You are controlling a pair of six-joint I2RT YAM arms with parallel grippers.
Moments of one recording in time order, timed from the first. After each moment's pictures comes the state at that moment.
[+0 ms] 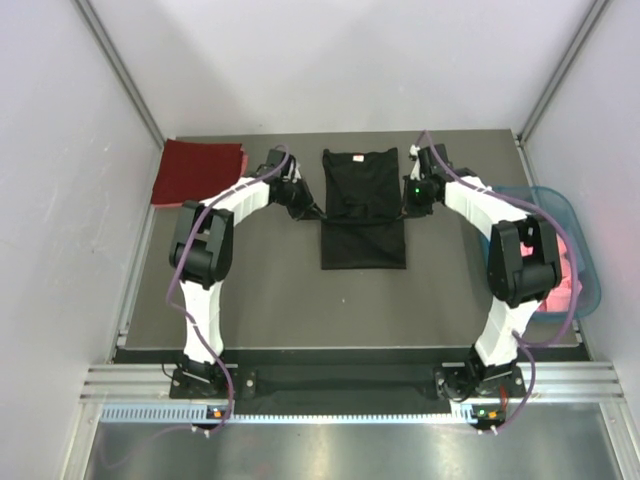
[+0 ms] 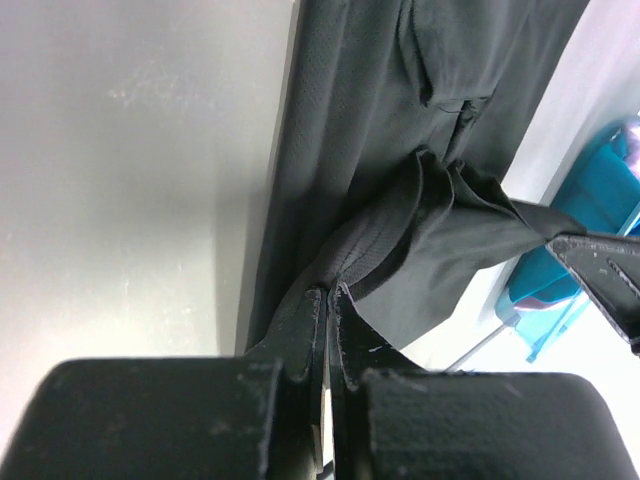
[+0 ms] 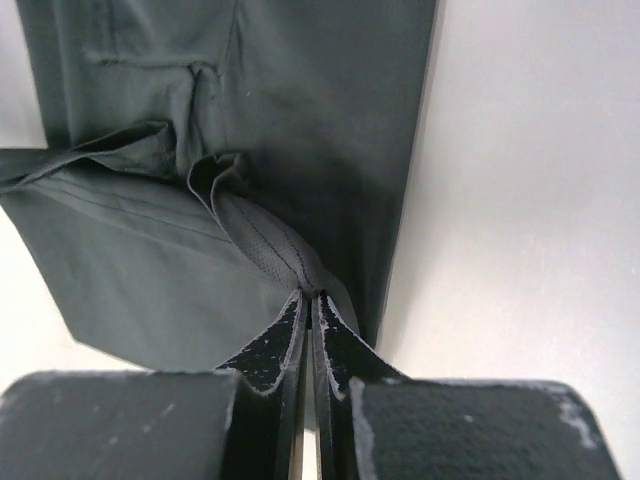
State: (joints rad) left arm -0.32 2.11 1.56 -0.42 0.49 -0.79; right arm 0.25 1.83 1.38 -0.55 -0.19 0.31
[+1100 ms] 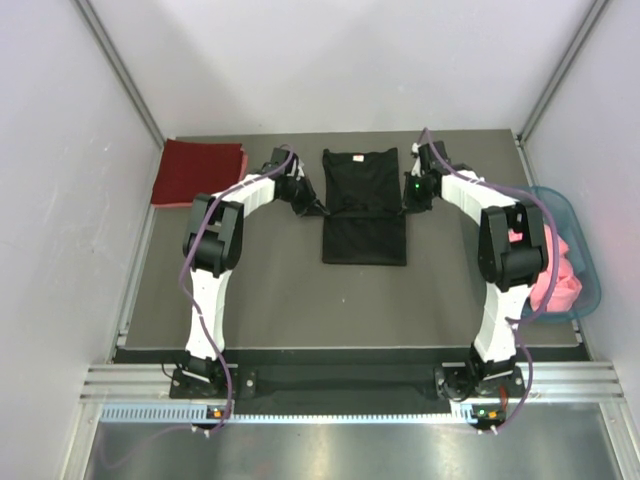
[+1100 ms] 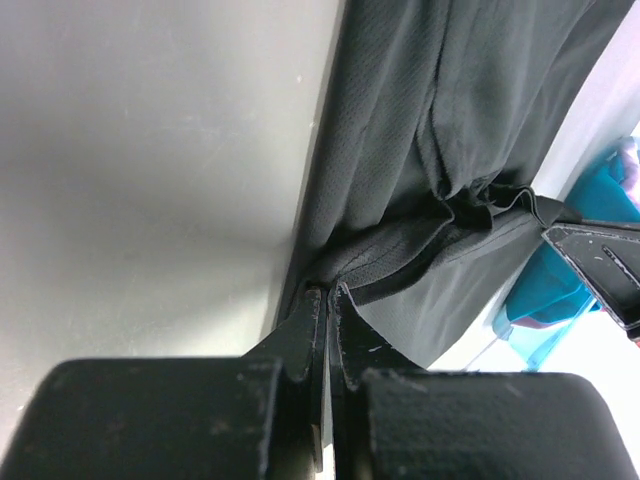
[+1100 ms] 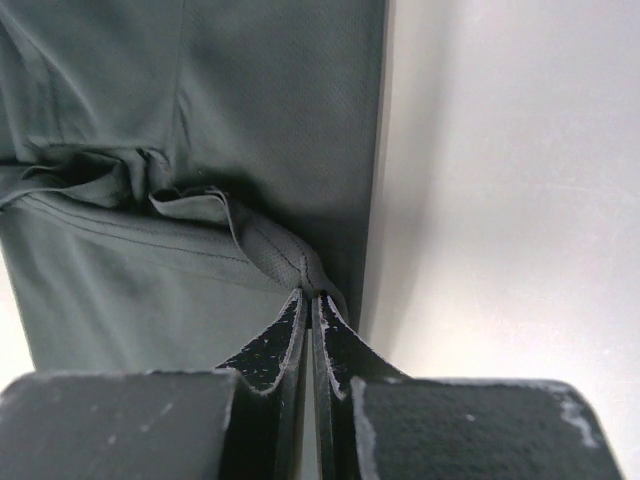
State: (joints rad) left arm -0.30 2.28 1.71 -0.40 0.54 -0.78; right arm 0.21 1.99 1.48 -0.51 -0.19 0.32
